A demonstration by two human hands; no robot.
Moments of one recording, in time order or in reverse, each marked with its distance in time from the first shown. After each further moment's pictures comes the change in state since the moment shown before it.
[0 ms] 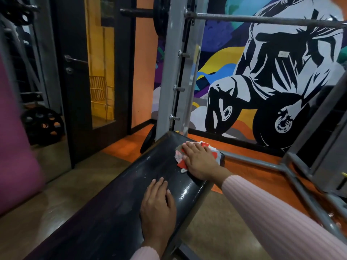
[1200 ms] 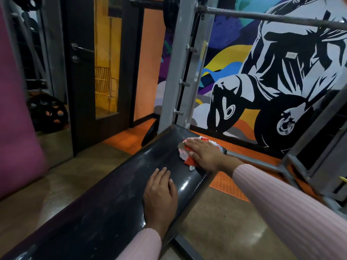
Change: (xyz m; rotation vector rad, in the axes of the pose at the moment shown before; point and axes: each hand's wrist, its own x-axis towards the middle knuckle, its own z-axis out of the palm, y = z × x) left_hand 0.001 0.001 0.001 -0.003 -0.001 -0.010; right_hand -0.003 0.019 -0.013 0.037 -0.147 -0.137
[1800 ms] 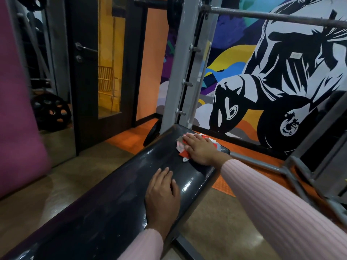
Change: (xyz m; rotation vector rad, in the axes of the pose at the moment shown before) left_hand 0.001 -0.002 0.000 0.012 -0.010 0.016; right_hand 0.032 -0.018 0.000 -0.012 0.009 0.113
